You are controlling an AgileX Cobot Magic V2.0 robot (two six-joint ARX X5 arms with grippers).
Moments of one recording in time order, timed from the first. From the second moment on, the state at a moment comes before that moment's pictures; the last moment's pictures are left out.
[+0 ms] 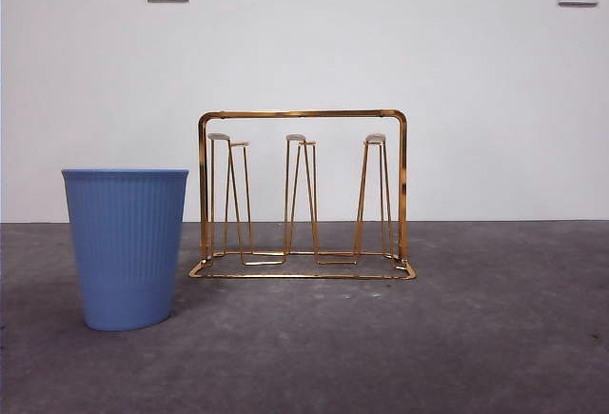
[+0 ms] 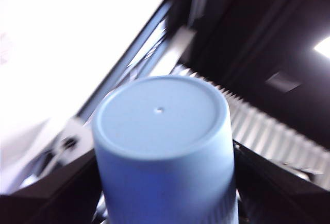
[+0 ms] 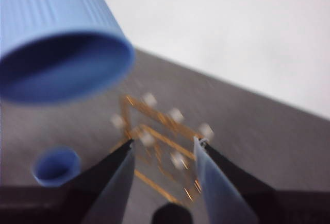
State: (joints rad) left arm -0.70 1.36 1.11 0.84 0.38 -0.92; right arm 0.60 0.99 1.56 -0.92 0.04 -0.09
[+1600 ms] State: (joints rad) left arm -0.78 1.70 1.34 0.17 -0.12 -0.11; right arm 0.60 0.81 1.56 -1.35 0.16 0.01
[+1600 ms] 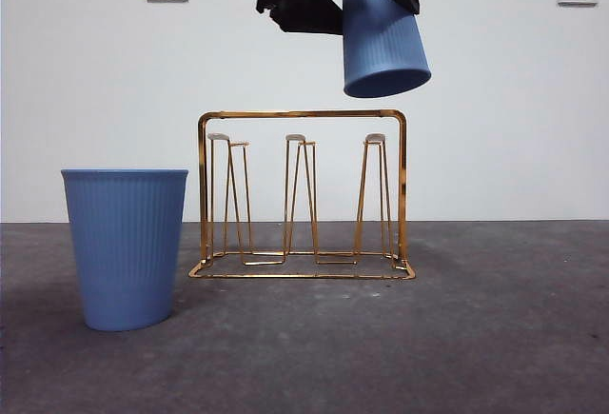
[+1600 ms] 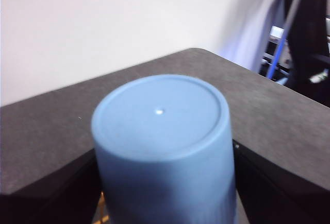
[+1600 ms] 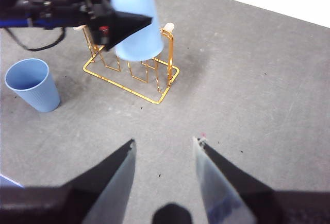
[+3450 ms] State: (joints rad) left arm -0.79 1.95 1.37 0.09 -0.22 -0.14; right arm 0.60 0.80 1.56 -1.35 0.18 0.01
